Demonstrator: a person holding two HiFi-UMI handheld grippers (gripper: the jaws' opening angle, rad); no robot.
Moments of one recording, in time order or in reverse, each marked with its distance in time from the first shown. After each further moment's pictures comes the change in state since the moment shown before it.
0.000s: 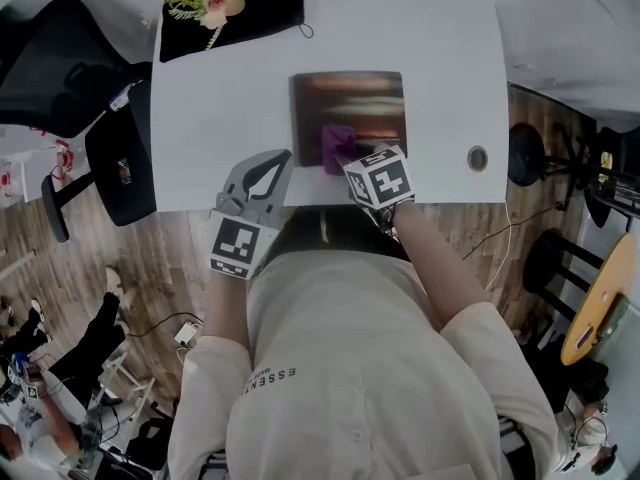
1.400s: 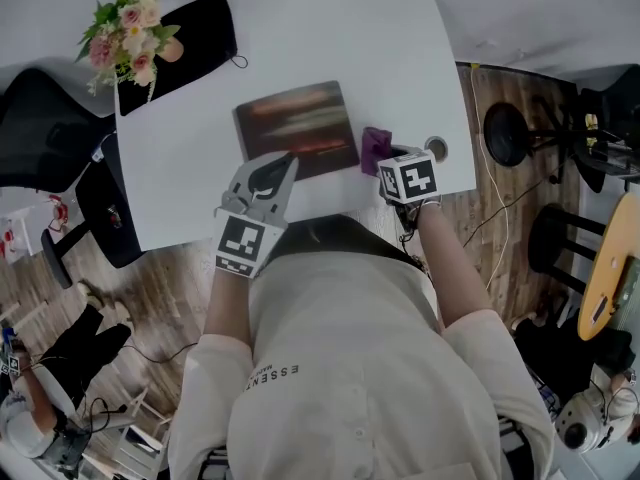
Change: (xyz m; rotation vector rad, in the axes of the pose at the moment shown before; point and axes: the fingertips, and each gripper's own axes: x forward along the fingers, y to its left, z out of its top) left arm 0.085 -0.069 0.052 0.097 -0.027 -0.141; right arm -0.096 -0.161 -0.071 0.209 0.001 -0.260
